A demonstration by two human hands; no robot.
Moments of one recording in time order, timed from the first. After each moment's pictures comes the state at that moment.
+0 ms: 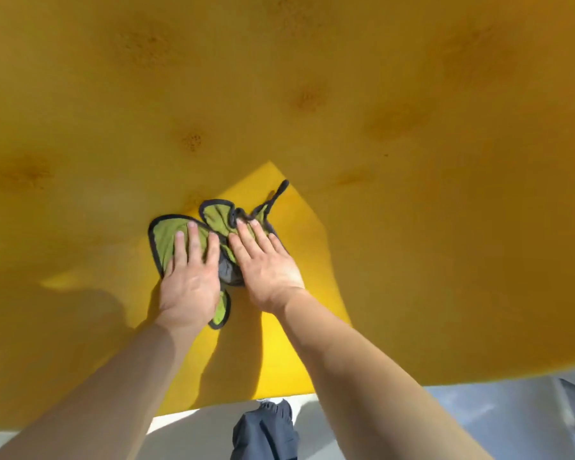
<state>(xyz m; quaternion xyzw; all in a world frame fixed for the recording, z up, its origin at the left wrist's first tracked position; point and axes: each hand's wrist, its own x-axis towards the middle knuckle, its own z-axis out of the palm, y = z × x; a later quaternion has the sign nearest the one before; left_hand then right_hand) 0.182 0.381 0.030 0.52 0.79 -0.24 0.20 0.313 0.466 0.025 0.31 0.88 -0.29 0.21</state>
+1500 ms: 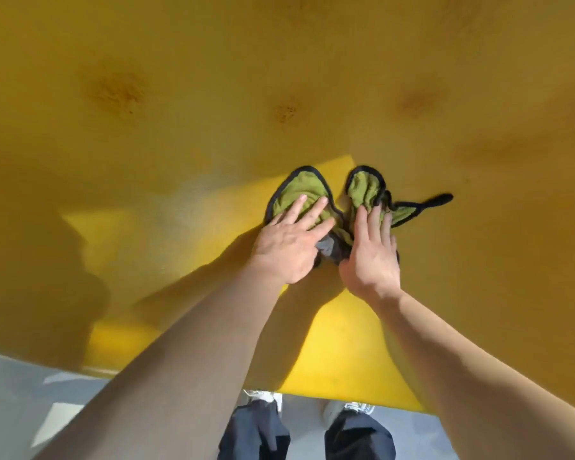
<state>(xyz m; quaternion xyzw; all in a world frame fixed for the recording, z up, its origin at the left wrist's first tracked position) 0.198 0.433 0.031 0.63 0.70 -0.08 0.33 0.354 0.495 0.027 0.53 0.78 -0.27 0.19</state>
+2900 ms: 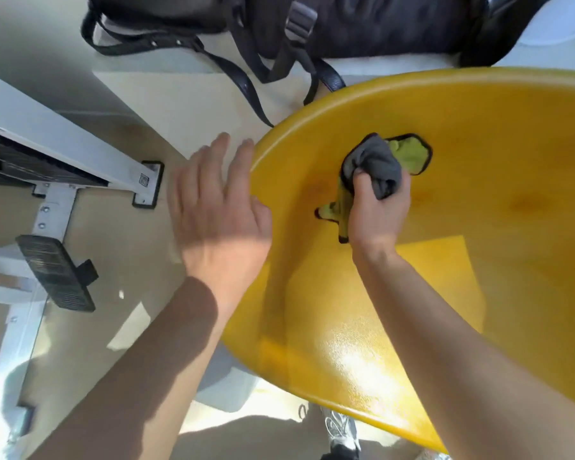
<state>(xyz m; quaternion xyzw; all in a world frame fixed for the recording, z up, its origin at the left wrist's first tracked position) -0.019 0.321 0.279 0.38 0.92 0.10 -0.05 0.076 0.460 0.196 0.55 0.46 -0.61 -0.35</state>
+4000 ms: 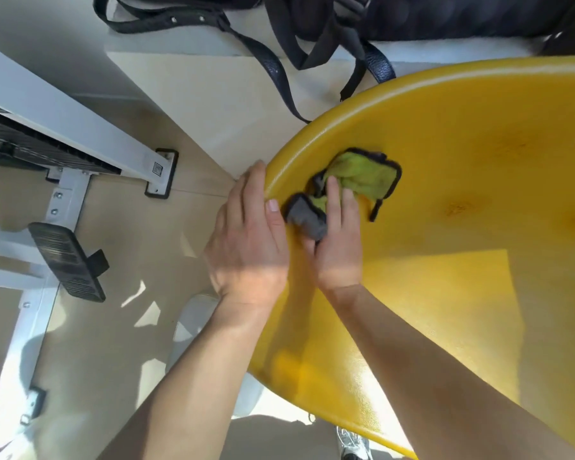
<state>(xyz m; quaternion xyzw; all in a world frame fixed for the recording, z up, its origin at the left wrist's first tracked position) -0.029 0.317 0.225 0.29 0.93 0.21 -0.03 0.043 0.394 0.122 0.36 0.82 -0.40 -0.19</state>
